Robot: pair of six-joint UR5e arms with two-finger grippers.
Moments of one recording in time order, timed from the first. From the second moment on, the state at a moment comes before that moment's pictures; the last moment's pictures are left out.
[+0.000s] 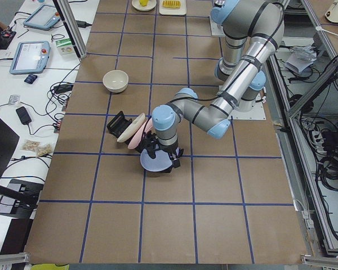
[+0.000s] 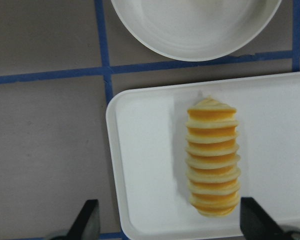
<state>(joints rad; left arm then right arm) -0.65 -1.92 -1.70 -1.12 1.74 0.54 0.87 -1.40 1.90 -1.98 -1.59 -0.60</state>
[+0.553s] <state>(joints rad) -0.64 -1.97 -1.68 -1.11 1.76 0.55 0.84 -1.28 1.91 -2.05 -1.59 -0.60</state>
